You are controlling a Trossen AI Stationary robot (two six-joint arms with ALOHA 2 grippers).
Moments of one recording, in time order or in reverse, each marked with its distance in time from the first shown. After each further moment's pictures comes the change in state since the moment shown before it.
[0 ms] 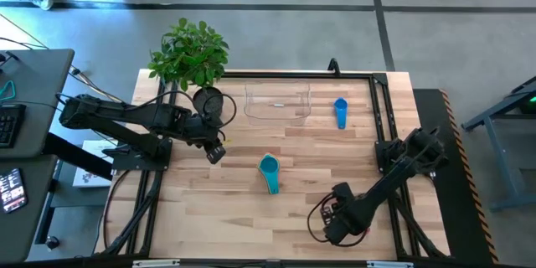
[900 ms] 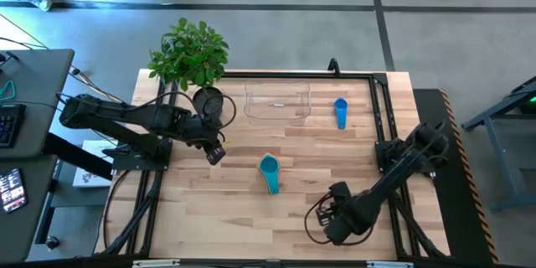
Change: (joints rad) left arm -0.020 0.000 0.000 -0.003 0.000 -0.021; right arm -0.016 -0.071 0.055 0.030 0.129 -0.001
